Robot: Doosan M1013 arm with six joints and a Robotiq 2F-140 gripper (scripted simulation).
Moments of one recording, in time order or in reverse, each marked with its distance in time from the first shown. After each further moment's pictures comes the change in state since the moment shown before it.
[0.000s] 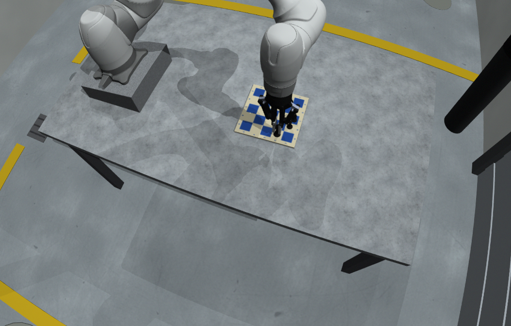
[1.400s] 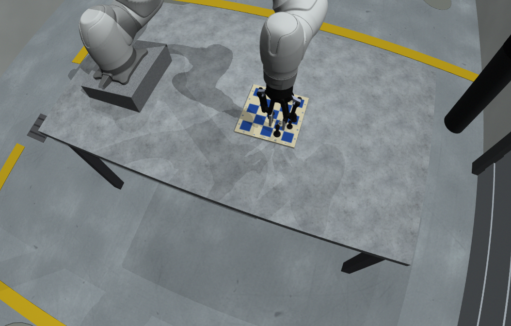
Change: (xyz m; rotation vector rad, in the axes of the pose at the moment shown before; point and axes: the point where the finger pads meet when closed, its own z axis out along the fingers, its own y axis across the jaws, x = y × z) arm 0.000 0.000 -0.034 0.000 0.000 0.000
